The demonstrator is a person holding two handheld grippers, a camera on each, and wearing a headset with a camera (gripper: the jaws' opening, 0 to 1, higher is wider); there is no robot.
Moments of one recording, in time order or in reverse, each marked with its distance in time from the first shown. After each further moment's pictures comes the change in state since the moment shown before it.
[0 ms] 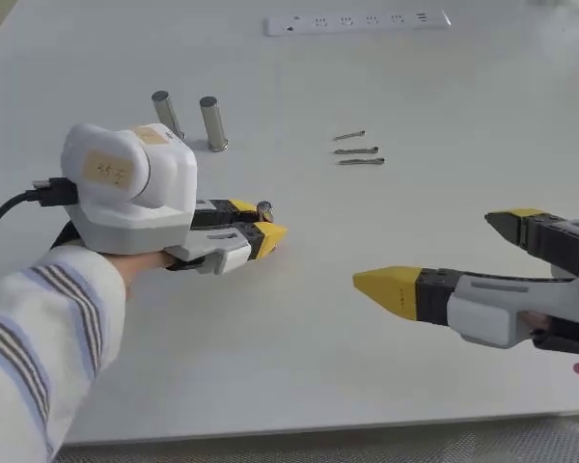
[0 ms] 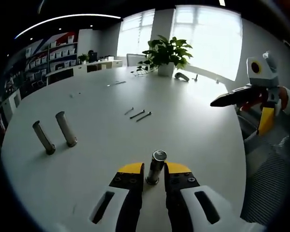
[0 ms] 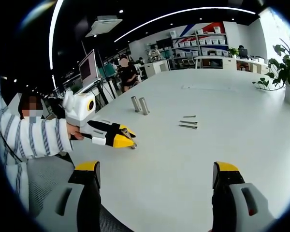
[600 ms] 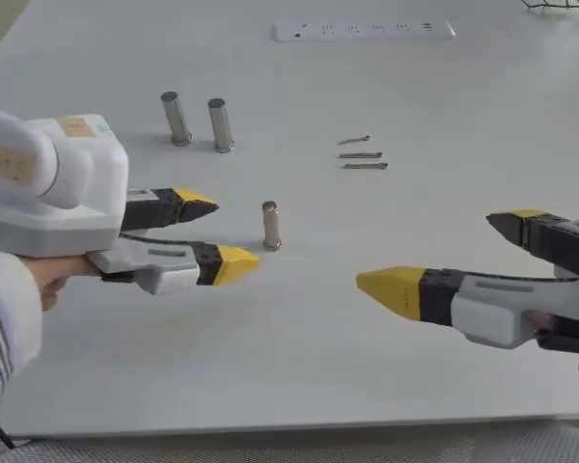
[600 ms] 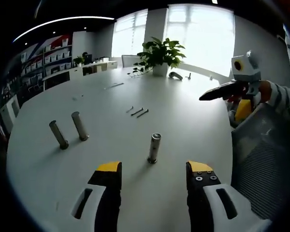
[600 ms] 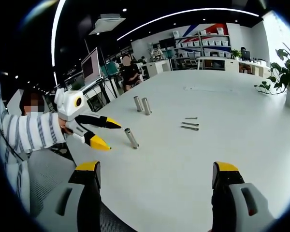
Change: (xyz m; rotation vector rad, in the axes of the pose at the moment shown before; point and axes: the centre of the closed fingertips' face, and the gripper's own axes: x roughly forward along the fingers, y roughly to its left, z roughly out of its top) left arm -0.056 -0.001 -0.011 0.034 0.021 -0.039; right arm -0.004 0.004 0.003 -0.027 0.006 0.006
